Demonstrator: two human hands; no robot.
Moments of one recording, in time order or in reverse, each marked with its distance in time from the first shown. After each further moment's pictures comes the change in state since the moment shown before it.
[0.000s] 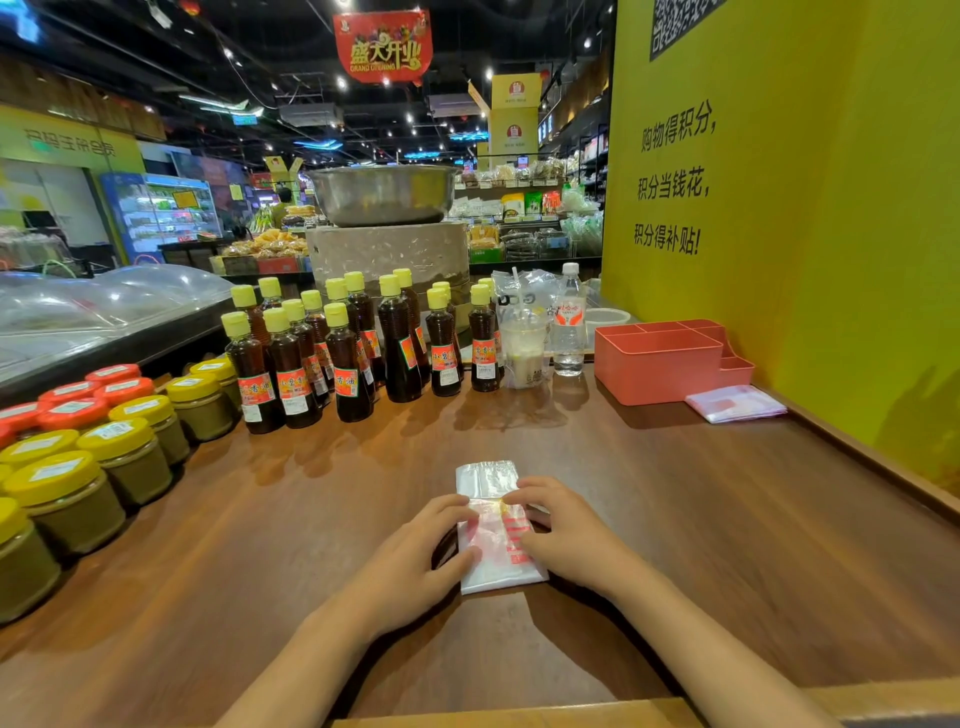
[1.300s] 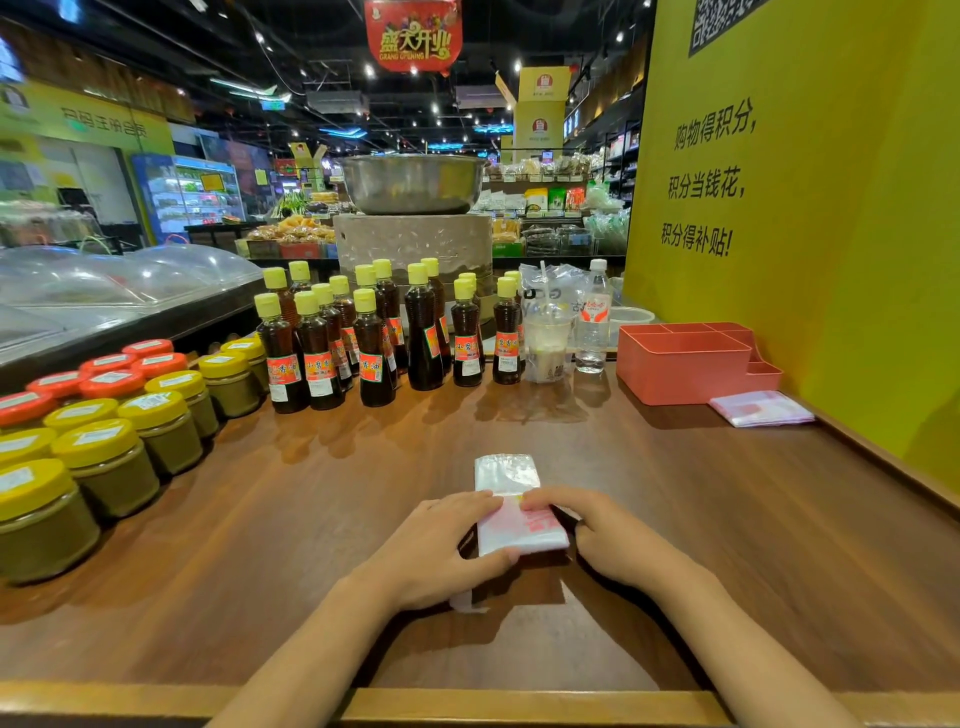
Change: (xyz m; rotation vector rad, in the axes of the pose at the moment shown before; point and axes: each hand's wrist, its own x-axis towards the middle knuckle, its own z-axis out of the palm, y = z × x) left_hand 0.000 -0.001 -0.003 0.168 -0.050 0.021; right_hand -0.011 0.001 -0.019 -0.183 -0.152 -0.010
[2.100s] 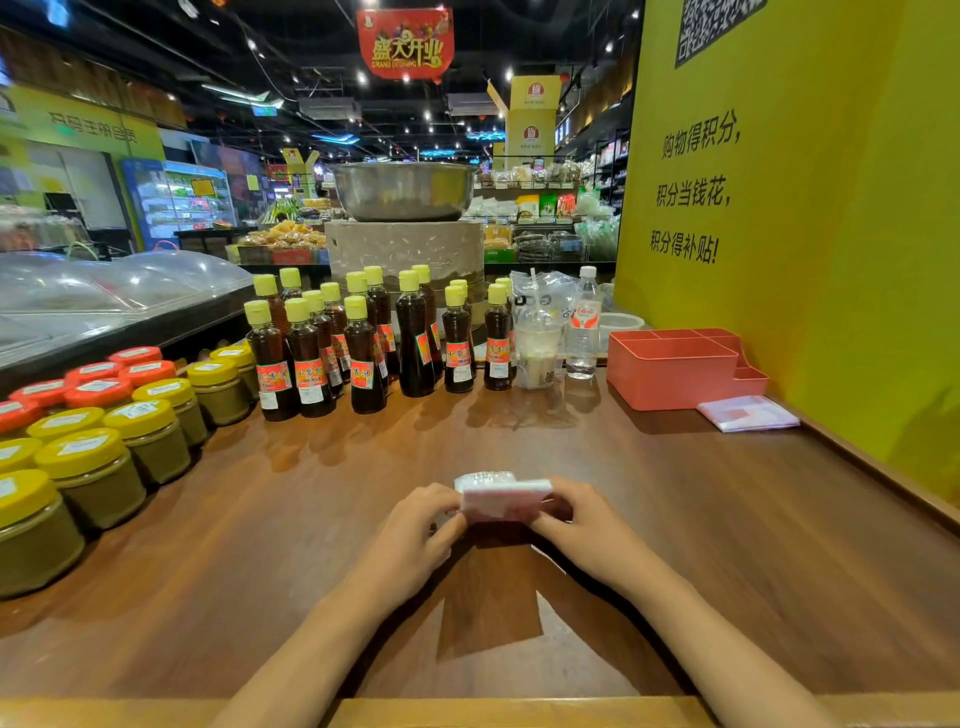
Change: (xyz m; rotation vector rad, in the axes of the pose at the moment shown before) left_hand 0.002 -0.007 0.000 -0.247 0.283 -0.026; right_hand -0.002 -0.015 0.004 0.275 0.198 -0.122
